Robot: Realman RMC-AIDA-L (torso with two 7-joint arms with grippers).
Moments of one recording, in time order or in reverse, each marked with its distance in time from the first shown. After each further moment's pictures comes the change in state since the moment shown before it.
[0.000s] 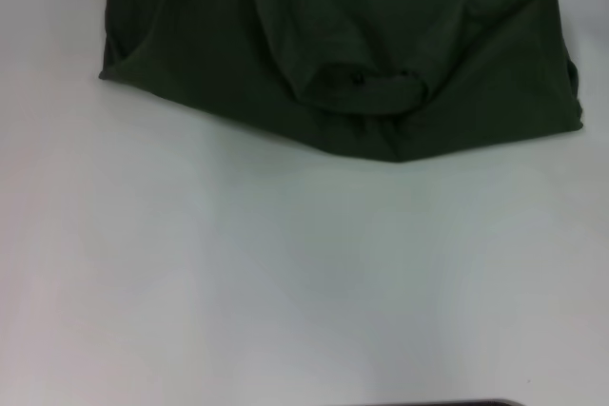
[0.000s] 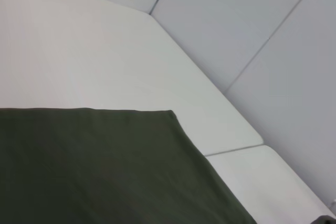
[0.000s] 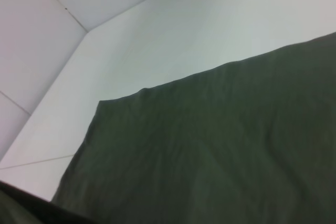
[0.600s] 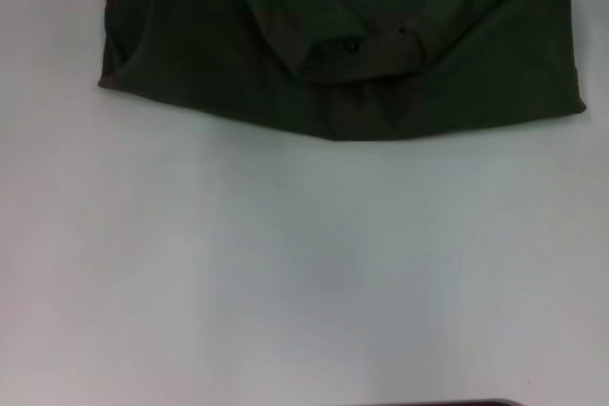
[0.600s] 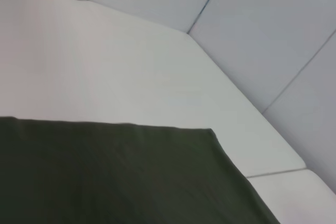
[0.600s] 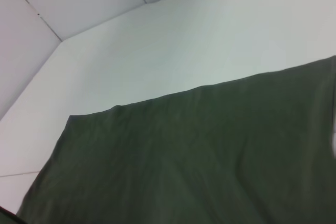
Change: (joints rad) left arm 0.007 -0.012 0.000 -0.032 -0.001 -0.145 0.005; right arm 0.028 -0.011 -0.042 0.000 0.002 0.105 0.002
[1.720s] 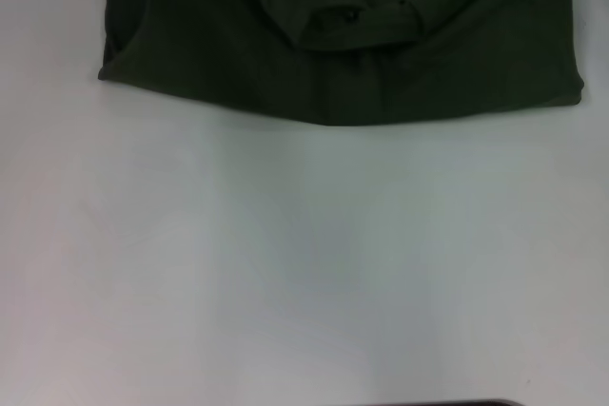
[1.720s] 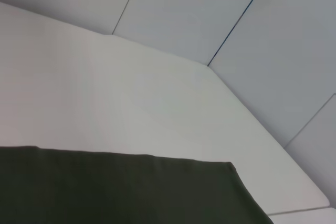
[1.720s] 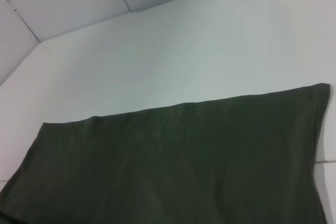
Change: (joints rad) left arm -0.007 -0.026 -0.003 -0.004 -0.039 -0.115 0.005; right arm 0.035 -0.005 -0.081 0.009 0.012 0.113 0.014
